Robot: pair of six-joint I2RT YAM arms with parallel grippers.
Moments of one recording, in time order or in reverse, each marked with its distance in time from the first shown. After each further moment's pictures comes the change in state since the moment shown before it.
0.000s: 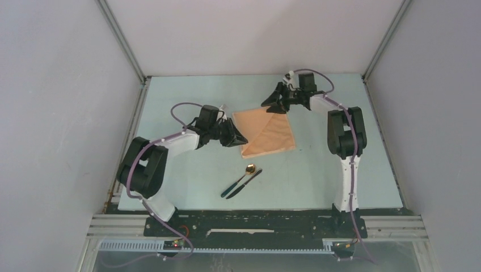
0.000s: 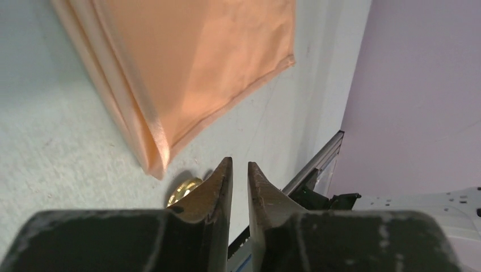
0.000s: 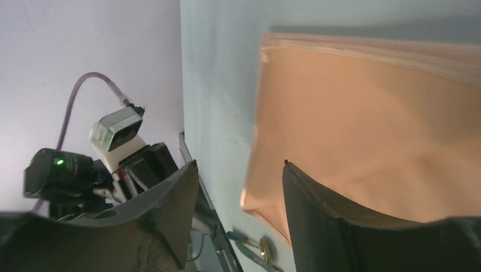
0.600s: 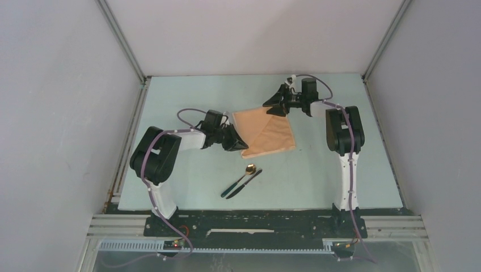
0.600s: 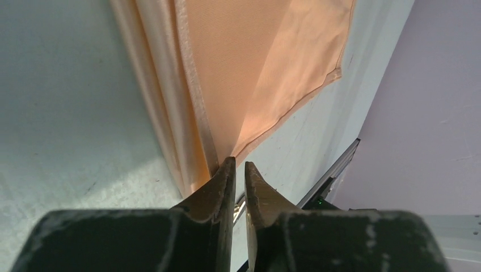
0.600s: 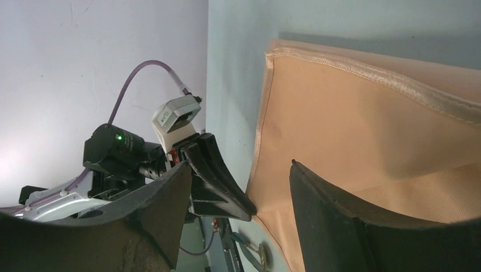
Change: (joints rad) left arm 0.000 0.209 0.039 0.051 0.000 -0.006; right arm -0.078 0.080 -0.130 0.374 -0.143 0.179
